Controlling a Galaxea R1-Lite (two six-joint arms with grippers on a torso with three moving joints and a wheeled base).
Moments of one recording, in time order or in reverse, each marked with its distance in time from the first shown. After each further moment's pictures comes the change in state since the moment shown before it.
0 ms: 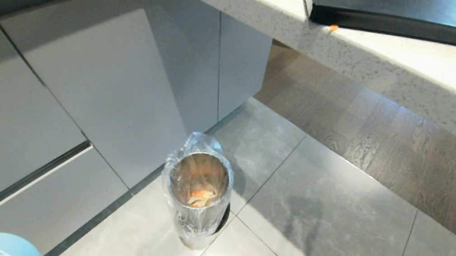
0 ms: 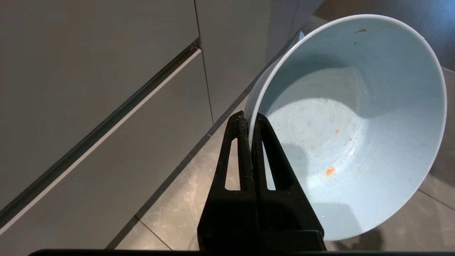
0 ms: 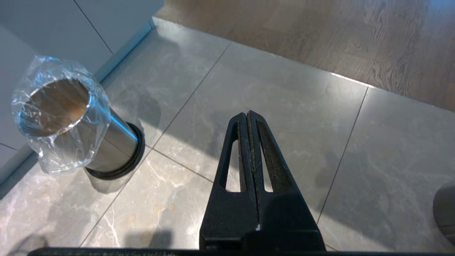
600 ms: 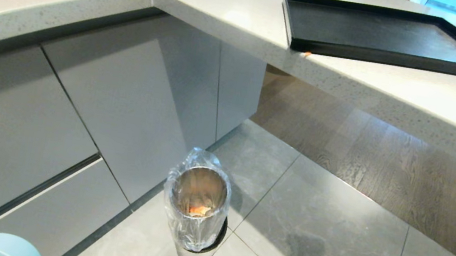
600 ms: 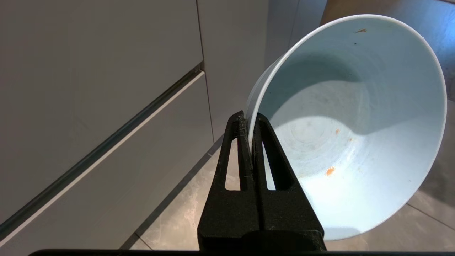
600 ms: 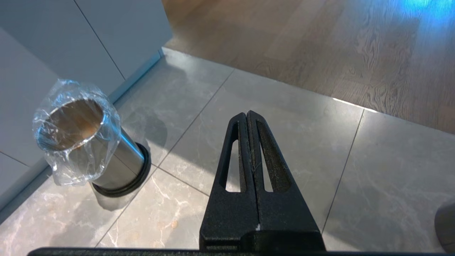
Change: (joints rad) left arm 0.000 0.000 0.000 0.000 0.000 0.000; right arm 0.000 0.000 0.000 0.000 0.000 0.000
